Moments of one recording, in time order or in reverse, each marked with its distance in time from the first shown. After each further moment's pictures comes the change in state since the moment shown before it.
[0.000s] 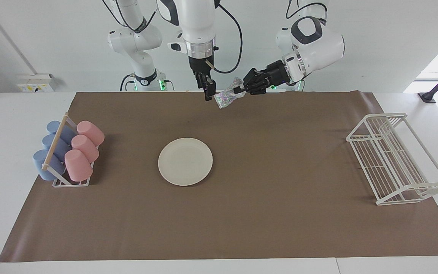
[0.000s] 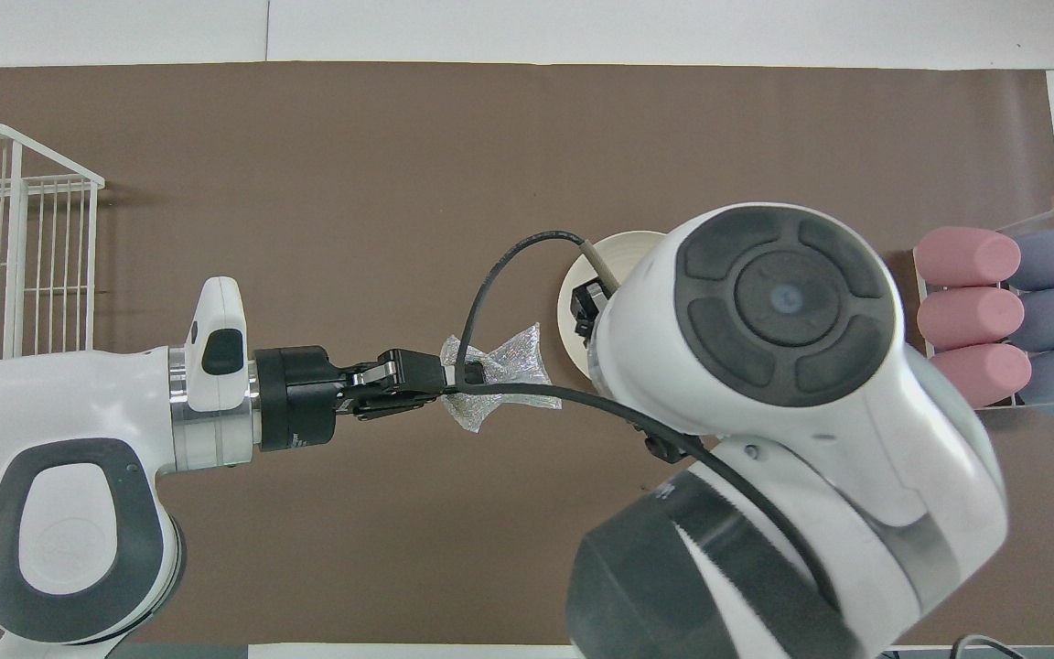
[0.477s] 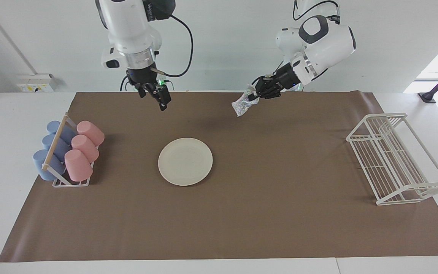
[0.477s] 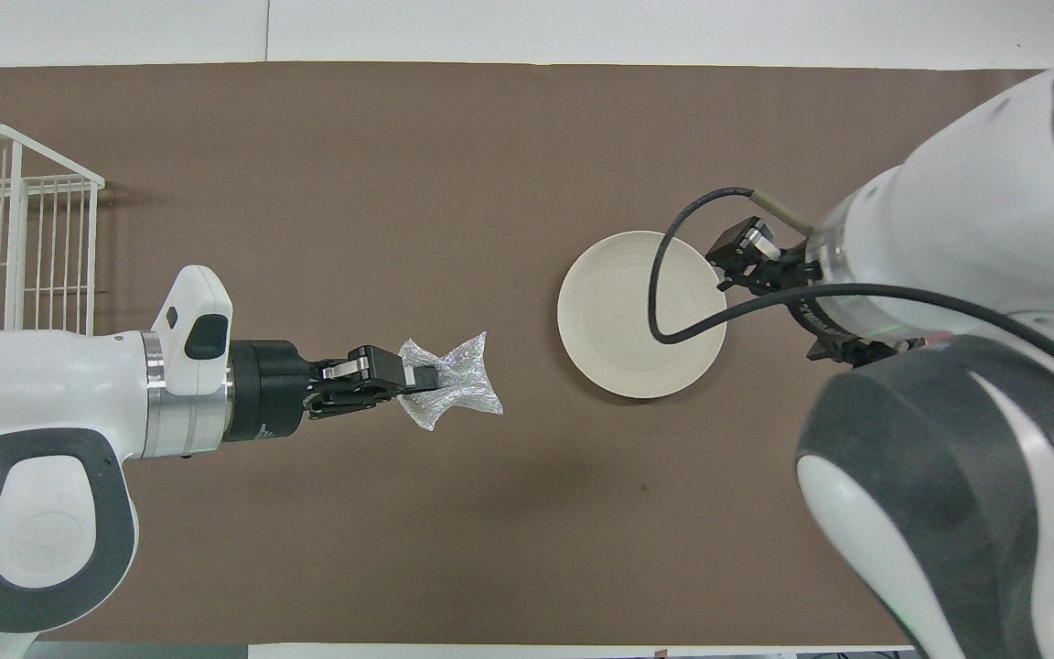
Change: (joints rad) left arm 0.087 0.002 0.003 0.029 0.373 -0.107 -0.185; right arm -0.294 -0.038 -0.014 -0.012 0.000 -0.017 -0.729
